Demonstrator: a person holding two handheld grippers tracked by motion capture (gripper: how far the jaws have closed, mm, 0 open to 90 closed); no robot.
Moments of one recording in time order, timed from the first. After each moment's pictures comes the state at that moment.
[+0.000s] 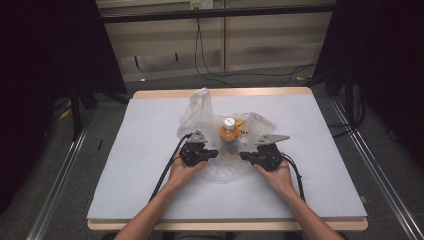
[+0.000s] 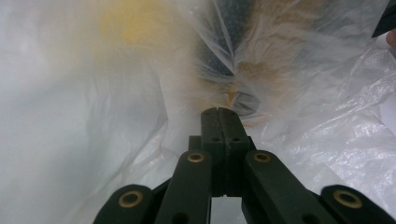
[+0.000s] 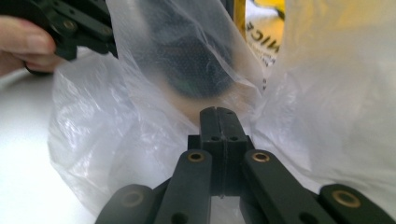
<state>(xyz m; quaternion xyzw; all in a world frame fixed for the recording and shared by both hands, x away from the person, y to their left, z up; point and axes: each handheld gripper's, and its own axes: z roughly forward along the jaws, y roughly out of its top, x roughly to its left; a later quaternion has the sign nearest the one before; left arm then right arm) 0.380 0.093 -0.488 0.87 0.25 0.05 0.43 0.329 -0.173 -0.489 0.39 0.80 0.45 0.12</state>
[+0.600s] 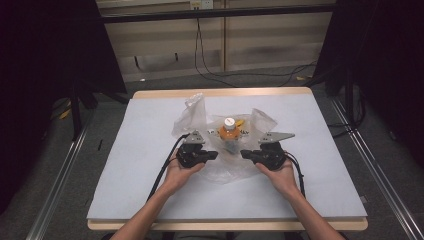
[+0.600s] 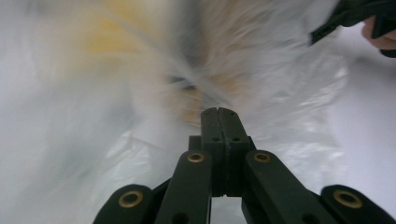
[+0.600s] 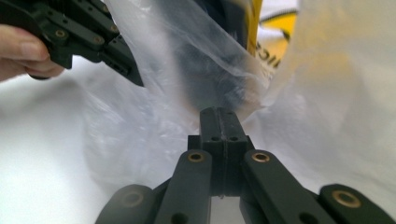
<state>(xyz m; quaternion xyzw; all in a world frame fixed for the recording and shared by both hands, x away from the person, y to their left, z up) 0.359 0.103 -0.459 0.86 0.23 0.04 0.45 0.318 -0.179 -0.462 0.38 0.79 0.48 0.11</state>
